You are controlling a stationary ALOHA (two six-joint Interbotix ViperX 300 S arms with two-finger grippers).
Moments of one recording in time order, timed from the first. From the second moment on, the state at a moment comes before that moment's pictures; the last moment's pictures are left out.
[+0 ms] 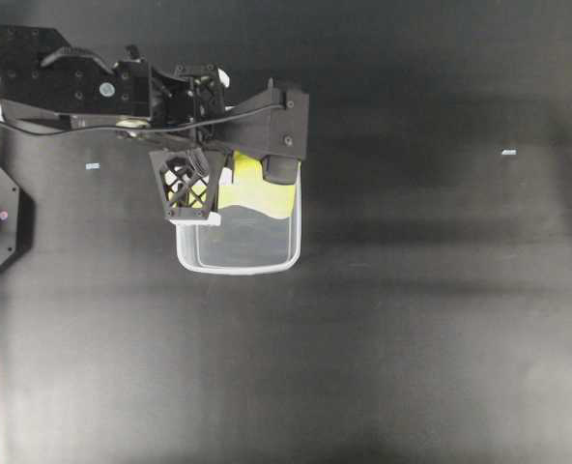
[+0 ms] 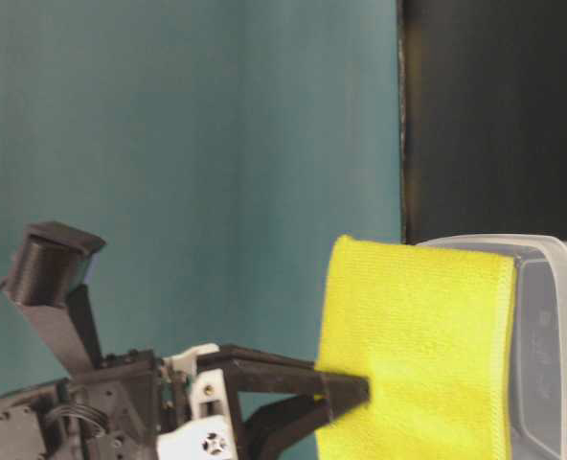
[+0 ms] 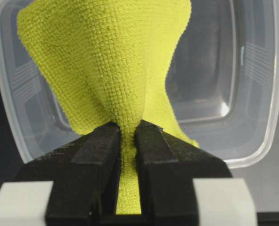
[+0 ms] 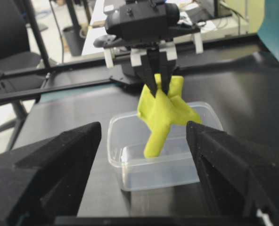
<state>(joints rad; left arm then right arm) 0.07 -0.03 0.32 0.04 0.97 0.12 -0.04 -1.32 1.18 0.02 0.22 0.11</state>
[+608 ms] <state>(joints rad) 0.06 -0.11 0.40 0.04 0.78 0.12 -0.04 -1.32 1.18 0.02 0.23 0.11</state>
